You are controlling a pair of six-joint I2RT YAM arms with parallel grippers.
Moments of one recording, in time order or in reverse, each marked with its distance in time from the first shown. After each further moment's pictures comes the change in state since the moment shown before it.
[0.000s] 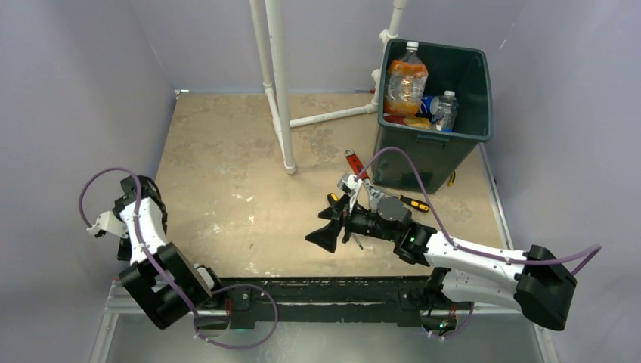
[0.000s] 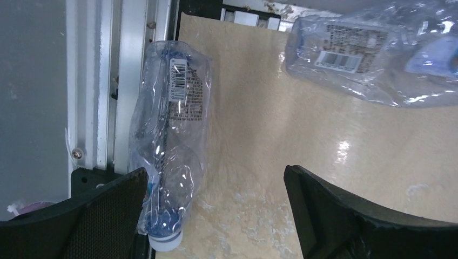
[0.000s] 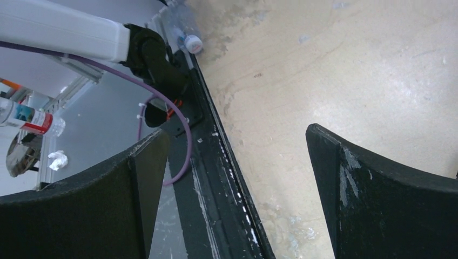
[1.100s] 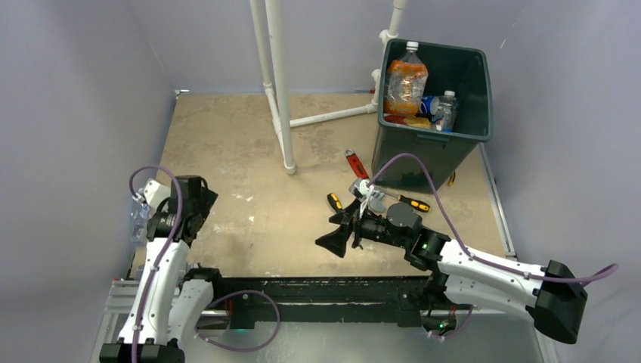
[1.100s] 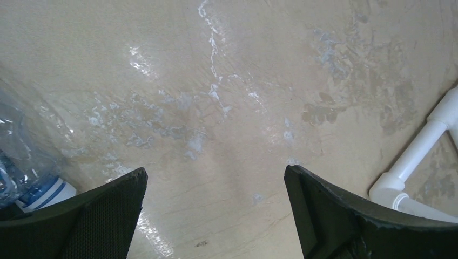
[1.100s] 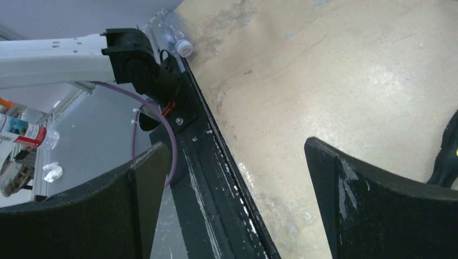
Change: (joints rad) left arm -0.620 -0.386 -0.082 0.117 0.135 -0.003; right arm 0.000 -0.175 -0.047 -0.154 0.034 0.004
